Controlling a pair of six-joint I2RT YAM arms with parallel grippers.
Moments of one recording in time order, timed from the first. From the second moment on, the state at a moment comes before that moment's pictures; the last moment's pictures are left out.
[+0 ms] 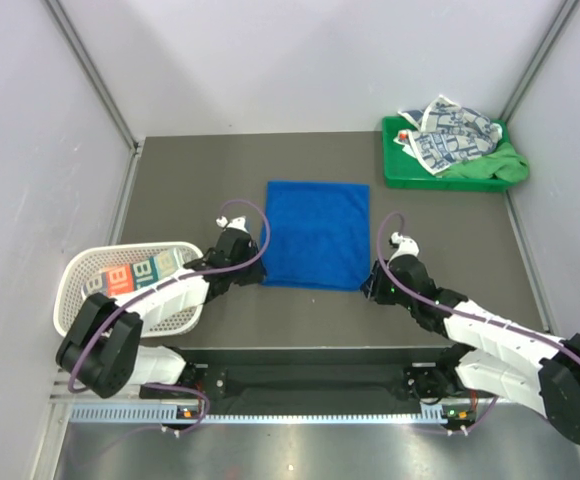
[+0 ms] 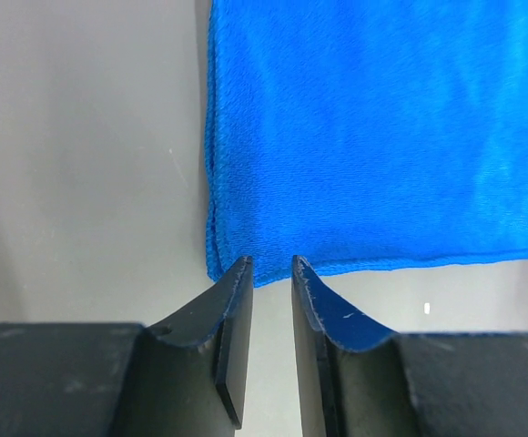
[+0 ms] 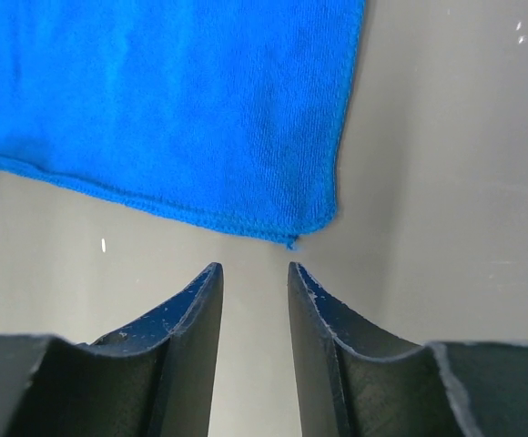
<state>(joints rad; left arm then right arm) -0.54 1.32 0.60 -0.10 -0.03 -0.67 0.65 0.97 0.34 -0.04 0.12 0.66</state>
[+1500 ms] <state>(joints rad) -0.29 2.33 1.76 -0.06 0.02 -0.39 0.26 2.19 1.67 -0.30 0.05 0.34</state>
